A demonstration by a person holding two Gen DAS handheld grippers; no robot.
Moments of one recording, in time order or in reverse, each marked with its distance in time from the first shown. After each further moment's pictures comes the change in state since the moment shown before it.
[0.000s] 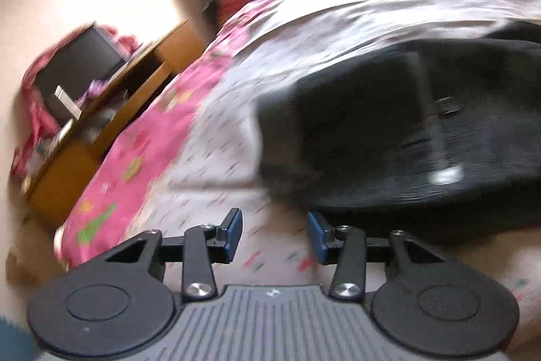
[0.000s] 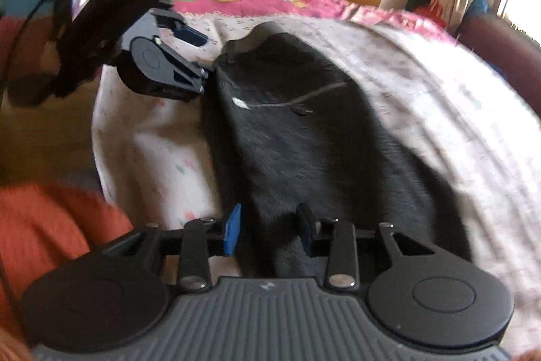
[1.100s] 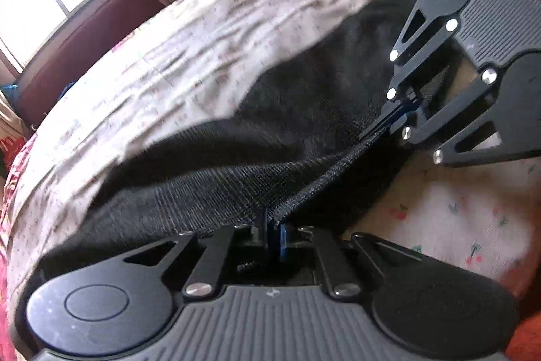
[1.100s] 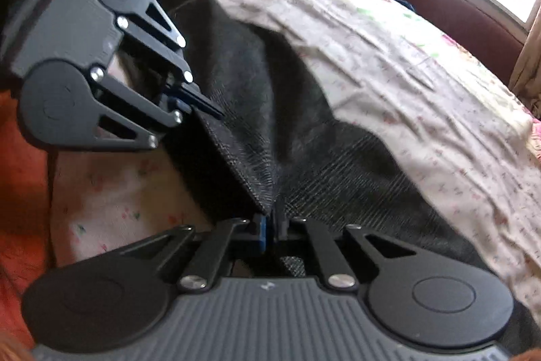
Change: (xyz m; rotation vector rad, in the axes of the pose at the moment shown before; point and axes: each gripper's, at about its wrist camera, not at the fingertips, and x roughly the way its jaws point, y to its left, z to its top) left arm -0.143 -0.233 0.036 0.580 -0.239 -0.686; right arm -0.120 -0.062 -0.156 0.197 0.099 -0.284
